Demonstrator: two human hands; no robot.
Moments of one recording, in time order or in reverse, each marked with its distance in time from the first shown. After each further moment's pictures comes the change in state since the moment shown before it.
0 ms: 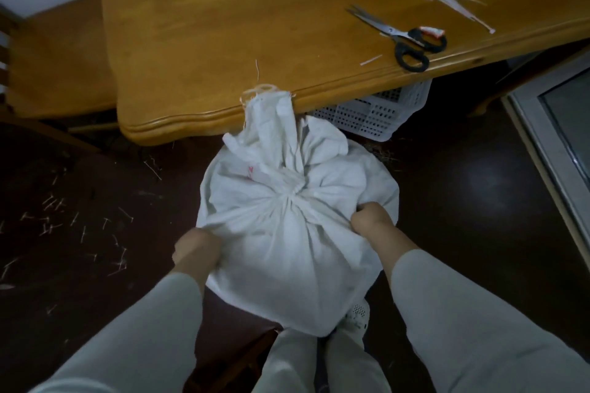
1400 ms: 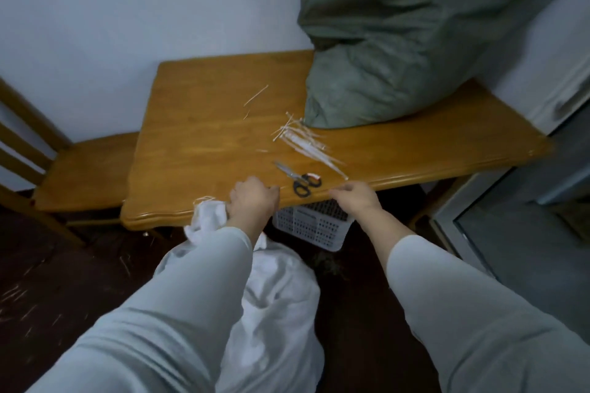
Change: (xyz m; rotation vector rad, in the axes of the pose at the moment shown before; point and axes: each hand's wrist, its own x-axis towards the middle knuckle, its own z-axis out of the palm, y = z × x) left_hand -0.276 0.163 -0.114 -0.398 0.371 0.625; right_hand -0.141 -0.020 -0.262 0.194 0.268 -0.508
